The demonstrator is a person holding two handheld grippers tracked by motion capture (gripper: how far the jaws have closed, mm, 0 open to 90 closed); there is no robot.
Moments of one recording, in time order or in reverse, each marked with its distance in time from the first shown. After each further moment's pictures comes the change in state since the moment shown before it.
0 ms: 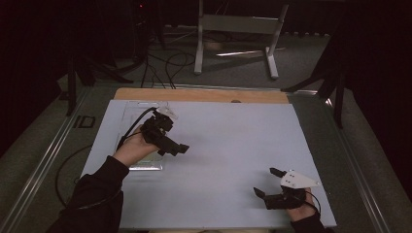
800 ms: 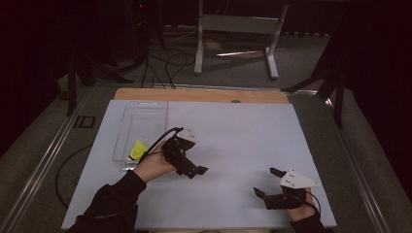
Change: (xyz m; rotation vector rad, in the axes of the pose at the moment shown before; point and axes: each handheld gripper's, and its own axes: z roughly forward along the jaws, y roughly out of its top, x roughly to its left) left arm -0.046 -0.011 0.047 -0.037 -0.120 0.134; right arm 0.000 0.000 0.000 0.001 0.000 0.000
